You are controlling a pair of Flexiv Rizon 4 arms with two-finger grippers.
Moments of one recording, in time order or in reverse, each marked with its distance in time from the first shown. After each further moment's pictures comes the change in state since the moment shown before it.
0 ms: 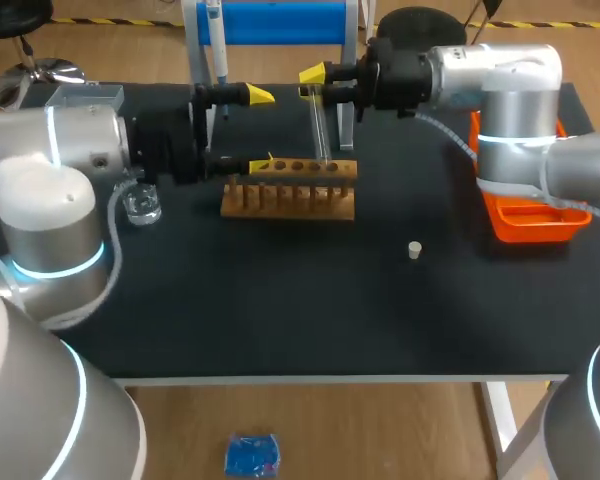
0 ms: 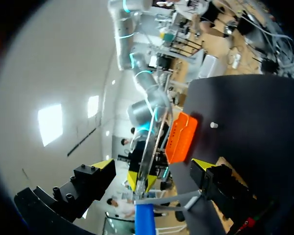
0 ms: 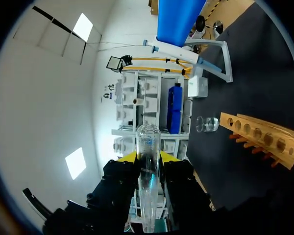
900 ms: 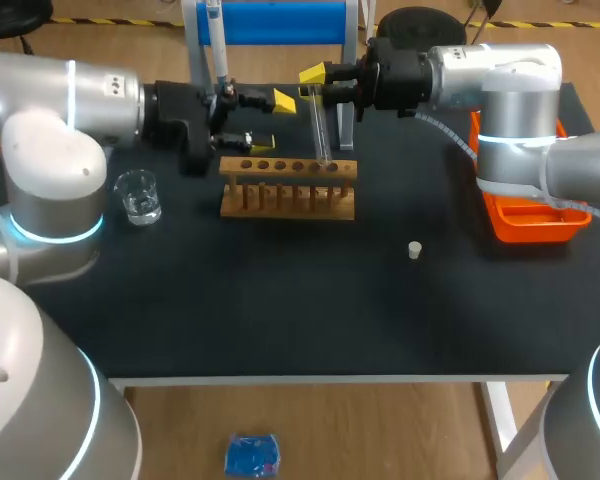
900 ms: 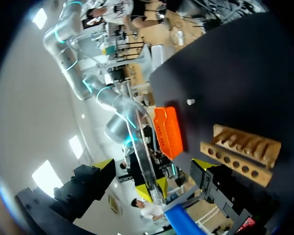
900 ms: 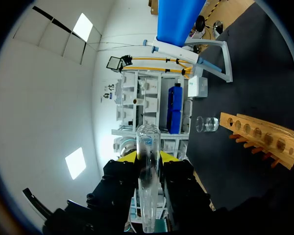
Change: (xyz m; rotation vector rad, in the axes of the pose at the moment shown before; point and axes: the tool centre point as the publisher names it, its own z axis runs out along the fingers) left arm -0.004 0.005 0.020 0.050 0.160 0.460; right arm 0.000 0.000 0.000 0.000 0.000 0.000
